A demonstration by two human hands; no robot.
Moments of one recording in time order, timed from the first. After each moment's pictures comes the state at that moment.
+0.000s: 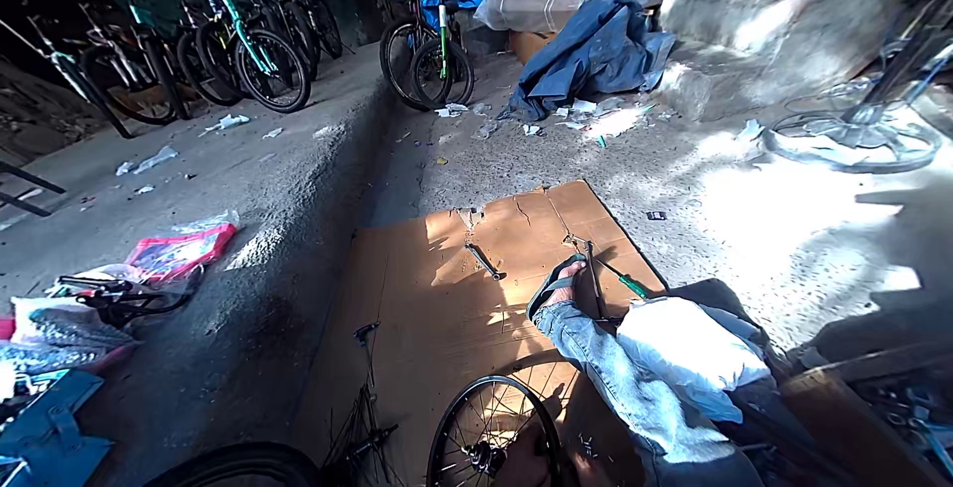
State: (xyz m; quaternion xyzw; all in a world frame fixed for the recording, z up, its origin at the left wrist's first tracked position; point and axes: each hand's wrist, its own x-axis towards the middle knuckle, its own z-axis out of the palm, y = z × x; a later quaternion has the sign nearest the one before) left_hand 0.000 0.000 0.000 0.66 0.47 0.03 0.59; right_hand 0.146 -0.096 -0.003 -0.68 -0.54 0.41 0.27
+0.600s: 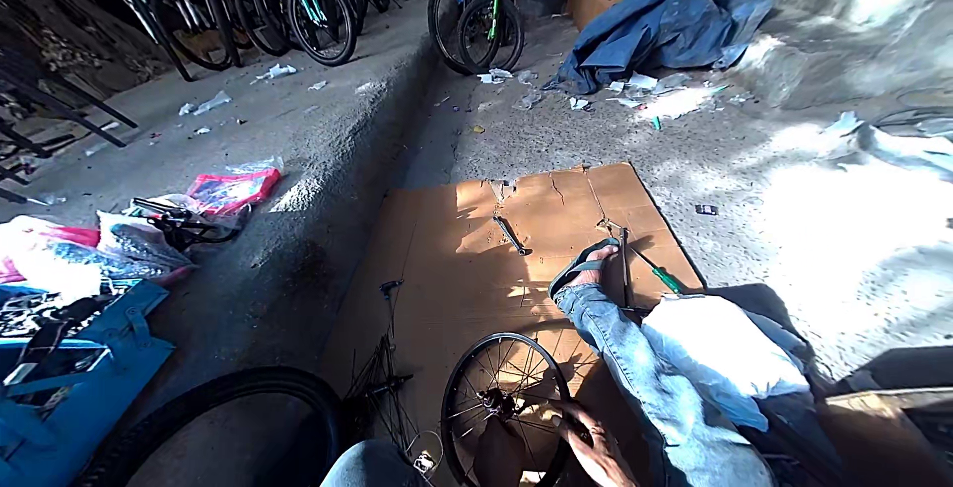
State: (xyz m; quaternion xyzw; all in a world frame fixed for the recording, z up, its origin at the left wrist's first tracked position) left_hand -0.013 -0.038 0.046 0.46 0.79 -0.04 0.40; right_hand 0.156 -0.077 -0.022 -0.62 -0.48 0.45 0.42
